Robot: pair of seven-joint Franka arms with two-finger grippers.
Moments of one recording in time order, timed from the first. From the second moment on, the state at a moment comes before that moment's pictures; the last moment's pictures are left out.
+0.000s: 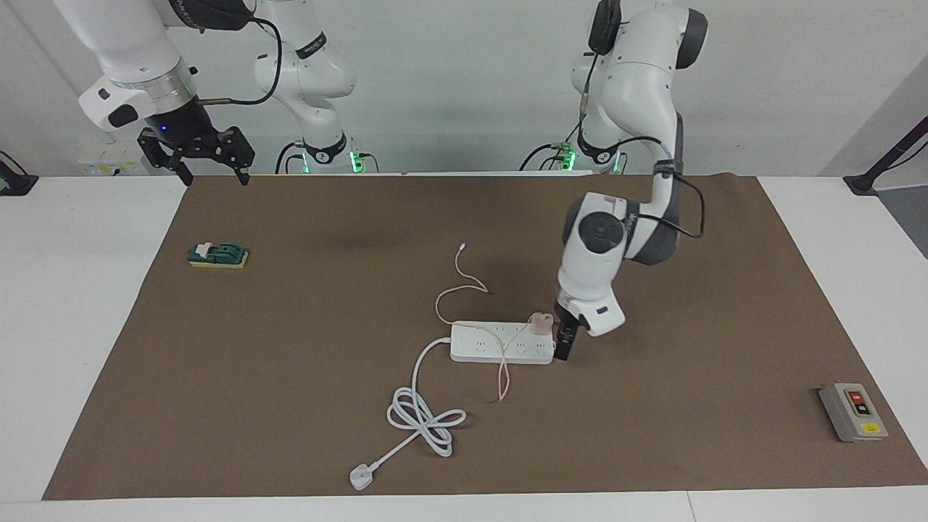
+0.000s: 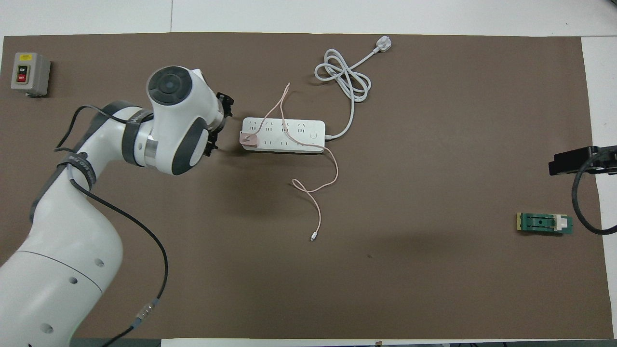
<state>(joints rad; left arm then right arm) -0.28 0.53 -0.04 -1.68 0.05 2.26 -1.45 -0.06 -0.12 0.01 -1.70 0.00 1.55 -0.03</state>
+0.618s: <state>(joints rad) -0.22 0.45 -0.07 -1.64 0.04 2.18 -1.34 -0.06 -0.12 0.01 -1.70 0.00 1.55 -0.03</state>
